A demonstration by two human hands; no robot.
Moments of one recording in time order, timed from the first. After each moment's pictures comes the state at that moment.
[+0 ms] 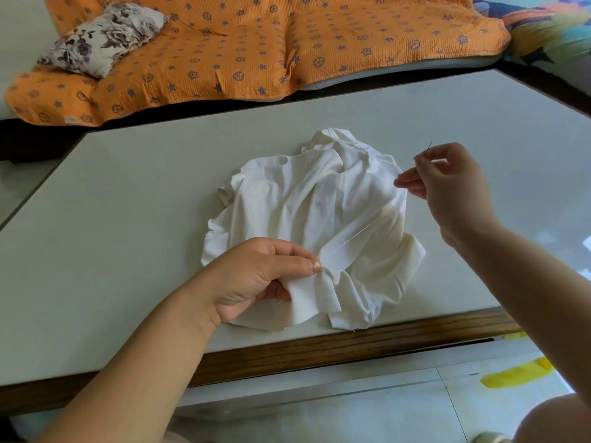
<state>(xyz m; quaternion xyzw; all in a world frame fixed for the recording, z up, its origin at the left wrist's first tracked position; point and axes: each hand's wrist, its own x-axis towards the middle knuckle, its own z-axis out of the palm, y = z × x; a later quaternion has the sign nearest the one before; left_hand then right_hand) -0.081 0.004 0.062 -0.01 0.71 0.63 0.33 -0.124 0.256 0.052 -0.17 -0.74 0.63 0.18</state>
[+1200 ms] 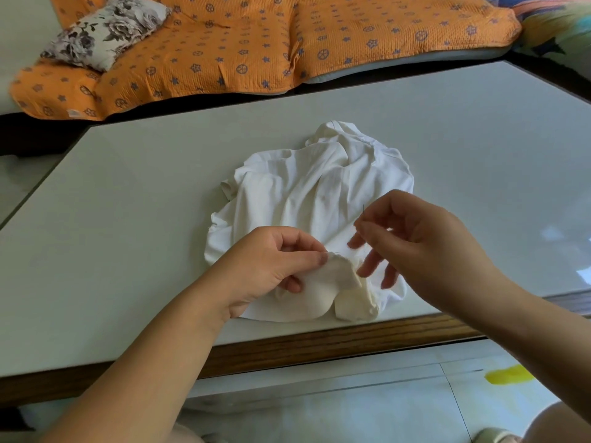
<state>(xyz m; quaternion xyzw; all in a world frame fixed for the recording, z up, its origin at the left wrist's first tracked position) -0.082 0.009 0.053 0.03 0.77 0.59 0.24 -0.038 0.208 0.079 0.02 -0.84 0.55 -0.01</state>
